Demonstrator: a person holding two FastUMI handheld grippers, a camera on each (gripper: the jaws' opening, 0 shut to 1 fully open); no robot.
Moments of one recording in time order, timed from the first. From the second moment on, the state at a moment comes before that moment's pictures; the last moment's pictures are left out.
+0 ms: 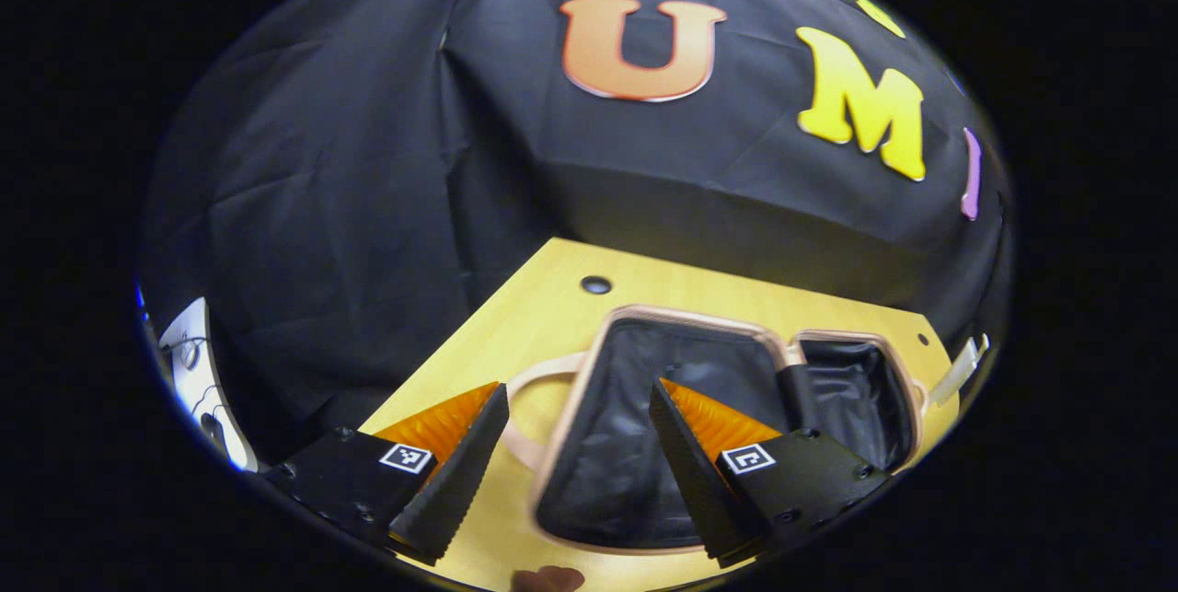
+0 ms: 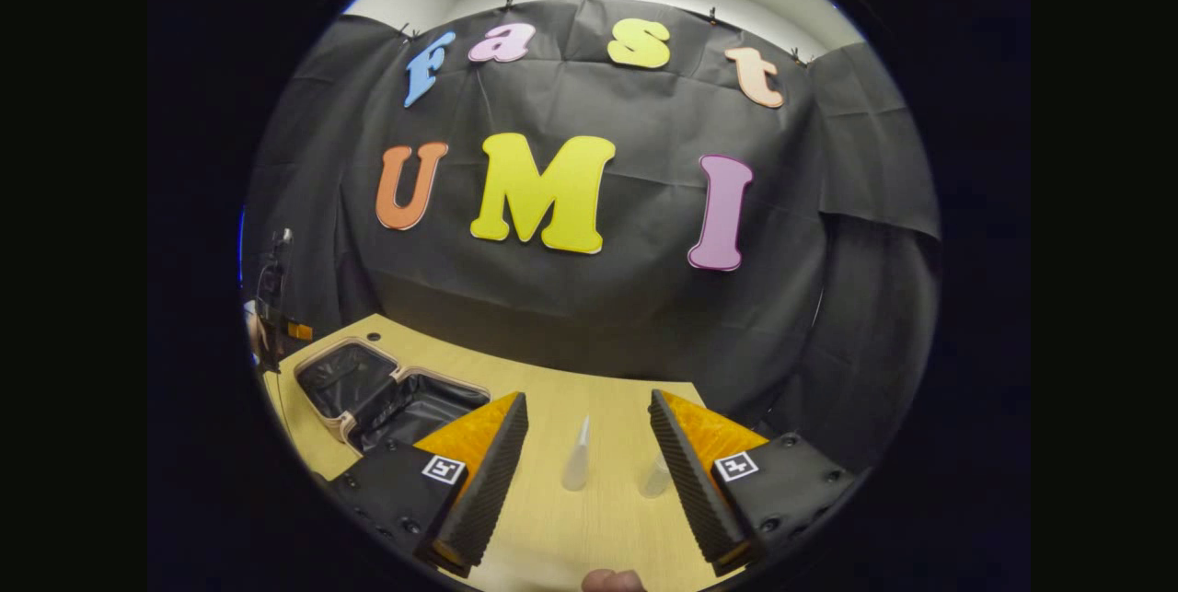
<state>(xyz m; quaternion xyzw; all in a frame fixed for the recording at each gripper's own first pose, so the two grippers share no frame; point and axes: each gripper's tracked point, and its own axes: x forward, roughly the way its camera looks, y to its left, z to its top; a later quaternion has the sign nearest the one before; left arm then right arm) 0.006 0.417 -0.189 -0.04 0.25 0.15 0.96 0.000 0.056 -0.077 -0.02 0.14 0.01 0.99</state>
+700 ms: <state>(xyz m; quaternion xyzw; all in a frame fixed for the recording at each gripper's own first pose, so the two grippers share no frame) 0.013 0.066 -0.124 0.04 0.15 -0.01 0.99 0.005 -0.053 -0.119 0.00 0.16 0.01 0.99</state>
